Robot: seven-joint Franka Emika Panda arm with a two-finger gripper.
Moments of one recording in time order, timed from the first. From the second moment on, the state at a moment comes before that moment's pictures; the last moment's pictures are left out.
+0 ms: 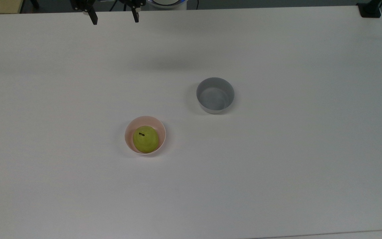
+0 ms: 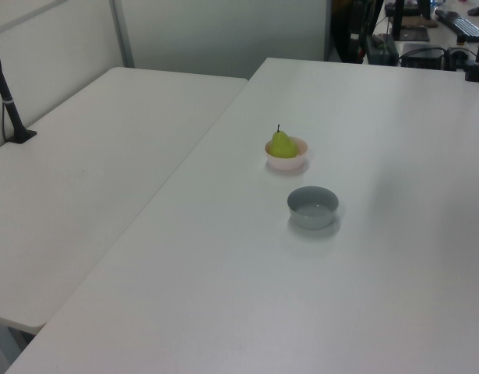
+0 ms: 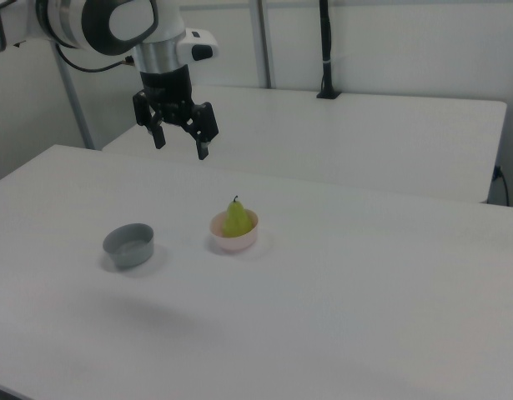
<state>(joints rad) -0.11 0.04 -0.02 -1.56 0.08 1.67 -0.17</state>
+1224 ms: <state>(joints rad) -0.11 0.04 -0.01 -1.56 0.08 1.67 -0.17</state>
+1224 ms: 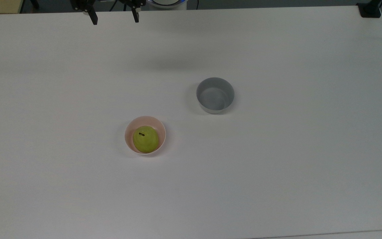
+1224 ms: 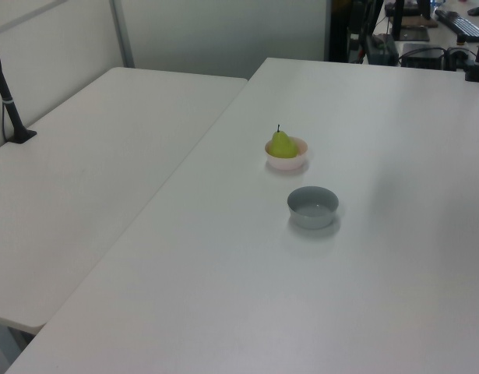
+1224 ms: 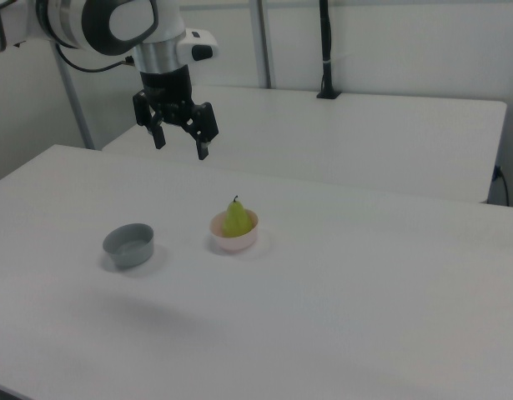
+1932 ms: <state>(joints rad) -0.12 0.12 -0.01 -1.56 0.05 1.81 -0.27</state>
